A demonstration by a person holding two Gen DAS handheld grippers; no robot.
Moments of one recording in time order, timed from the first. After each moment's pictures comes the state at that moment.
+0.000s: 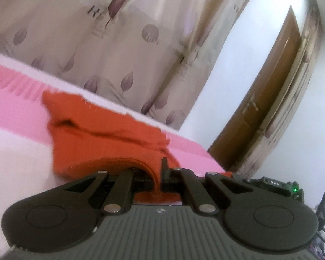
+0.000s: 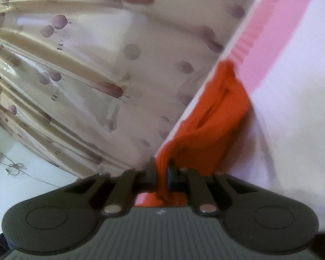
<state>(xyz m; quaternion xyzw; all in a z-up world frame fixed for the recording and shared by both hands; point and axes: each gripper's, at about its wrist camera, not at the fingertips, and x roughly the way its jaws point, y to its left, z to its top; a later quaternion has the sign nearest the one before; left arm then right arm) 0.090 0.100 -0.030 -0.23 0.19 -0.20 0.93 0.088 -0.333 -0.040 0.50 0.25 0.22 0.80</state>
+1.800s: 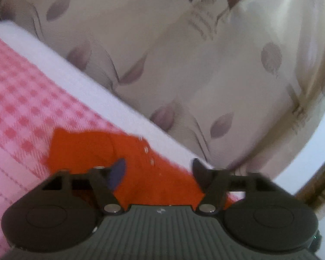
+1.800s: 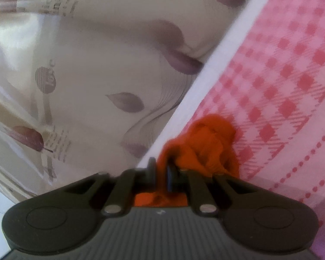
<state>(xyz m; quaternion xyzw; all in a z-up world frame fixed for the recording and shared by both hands) 0.382 0.152 -0.098 -0.32 0.20 -0.02 0.93 0.391 -0.333 -0.131 0.51 0.28 0.14 0.80</state>
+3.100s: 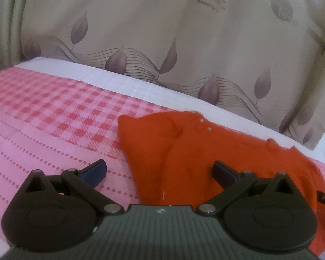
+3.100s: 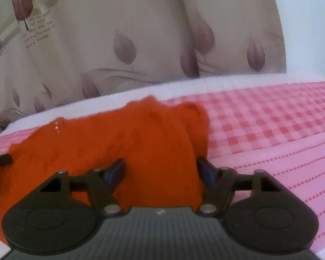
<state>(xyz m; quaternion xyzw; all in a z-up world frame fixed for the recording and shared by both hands) 0.347 0.151 -0.104 -0.15 0.28 0.09 0.95 0.342 -0.247 -0.087 0.09 0.36 0.04 0.93</state>
